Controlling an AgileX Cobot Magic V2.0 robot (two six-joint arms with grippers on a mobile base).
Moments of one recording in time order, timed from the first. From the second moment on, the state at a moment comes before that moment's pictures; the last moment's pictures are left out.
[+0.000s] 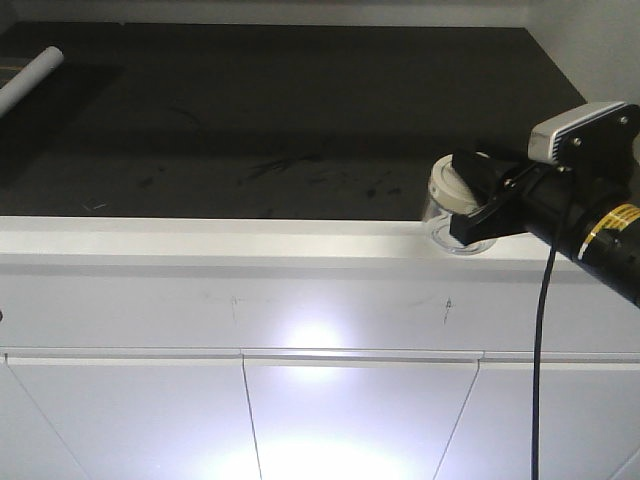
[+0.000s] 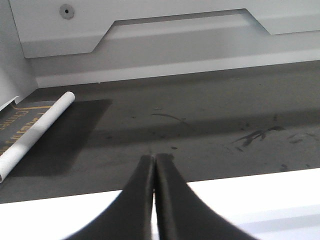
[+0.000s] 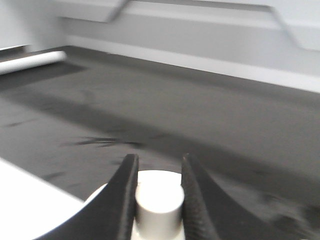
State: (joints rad) left arm -0.02 0.74 -0.35 0.10 -0.27 -0.01; right arm 0.13 1.36 -0.69 -0.69 -0.61 0.46
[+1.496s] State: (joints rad) left arm -0.02 0.74 -0.35 0.10 -0.27 -0.01; right arm 0.64 1.29 -0.68 -0.70 -0.58 0.49
